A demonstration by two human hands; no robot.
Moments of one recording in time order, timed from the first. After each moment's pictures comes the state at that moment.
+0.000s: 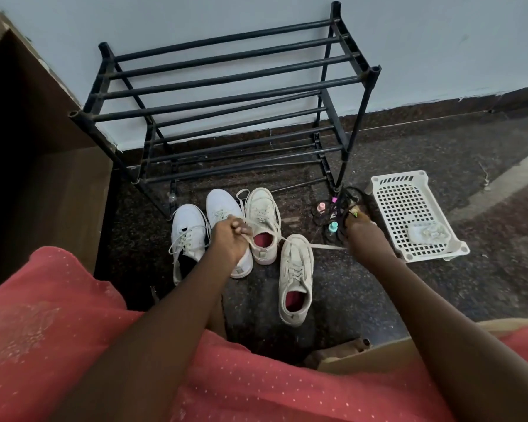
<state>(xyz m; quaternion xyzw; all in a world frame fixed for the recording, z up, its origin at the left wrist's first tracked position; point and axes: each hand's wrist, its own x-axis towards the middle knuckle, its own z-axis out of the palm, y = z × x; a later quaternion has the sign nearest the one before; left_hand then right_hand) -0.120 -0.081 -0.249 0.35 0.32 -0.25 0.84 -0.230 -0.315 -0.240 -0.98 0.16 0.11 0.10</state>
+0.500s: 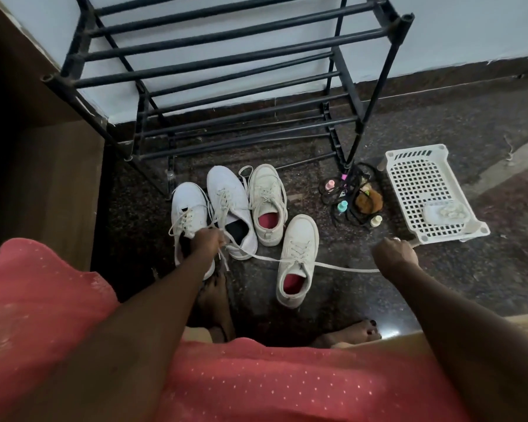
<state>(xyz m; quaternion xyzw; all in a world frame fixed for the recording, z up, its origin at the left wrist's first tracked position) -0.101 -0.010 -0.356 0.80 0.27 -0.30 0.44 -0.269 -0.326 -0.287 -0.93 0.24 0.29 -0.03</state>
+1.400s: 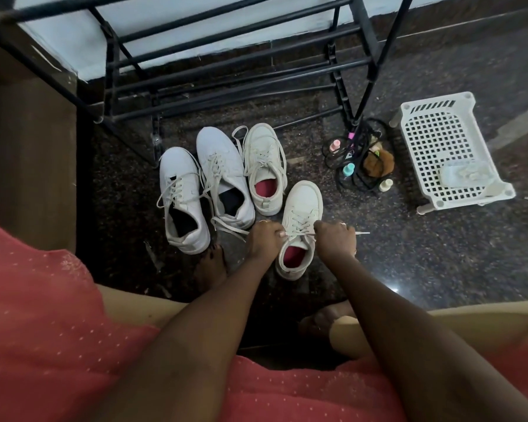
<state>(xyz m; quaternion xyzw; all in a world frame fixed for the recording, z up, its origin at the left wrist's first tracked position) -0.194 -0.096 -0.388 0.93 -0.13 -0.24 0.24 -0.251 -0.233 -0.373 -0.95 0.21 0.22 0.08</state>
